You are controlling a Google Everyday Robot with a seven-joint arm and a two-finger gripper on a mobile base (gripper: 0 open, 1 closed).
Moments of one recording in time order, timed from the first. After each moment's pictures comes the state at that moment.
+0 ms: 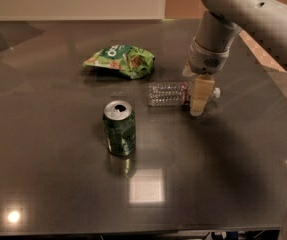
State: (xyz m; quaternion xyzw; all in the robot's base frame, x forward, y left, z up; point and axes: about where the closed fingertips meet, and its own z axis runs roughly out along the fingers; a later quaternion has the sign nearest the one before) arm 0.589 -0.141 0.840 -0.70 0.71 0.04 0.06
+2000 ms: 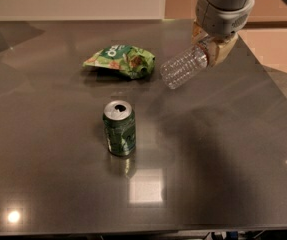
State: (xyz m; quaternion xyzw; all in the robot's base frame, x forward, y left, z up) arm 0.590 -0.157 0.965 -0.85 0.49 -0.19 0.08
